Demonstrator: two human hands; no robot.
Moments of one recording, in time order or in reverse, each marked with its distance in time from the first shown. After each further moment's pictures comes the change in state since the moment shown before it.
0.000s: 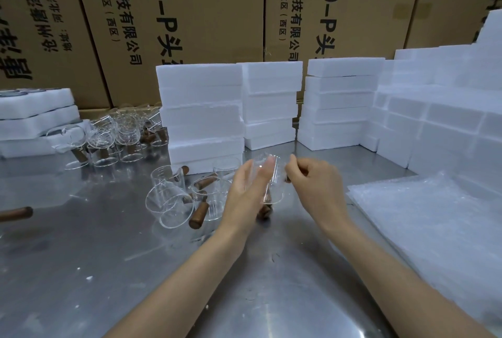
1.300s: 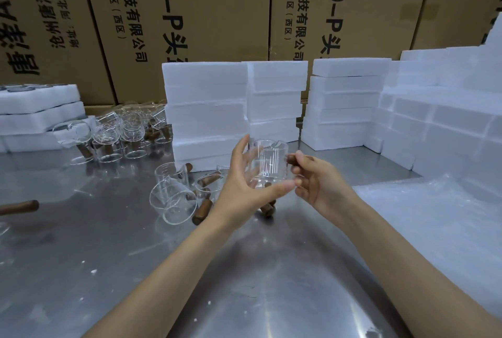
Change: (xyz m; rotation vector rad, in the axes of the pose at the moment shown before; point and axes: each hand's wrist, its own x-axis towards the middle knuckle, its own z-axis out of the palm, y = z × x) left_hand 0.007 0.005 -0.020 0.225 -0.151 0.256; right_hand 0.014 0.003 -0.011 1.022 -0.442 0.592
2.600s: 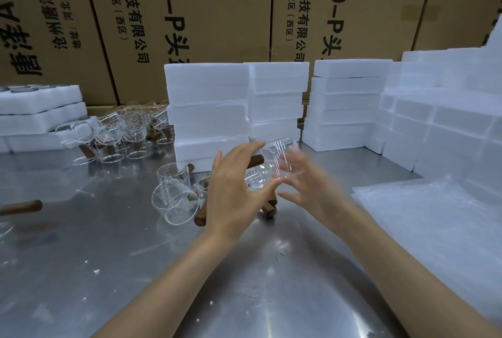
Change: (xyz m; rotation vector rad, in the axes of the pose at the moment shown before) left_hand -0.002 0.001 -0.002 0.687 0.366 0.466; right_hand -0.006 0.009 0.010 -0.141 -0.109 -0.016
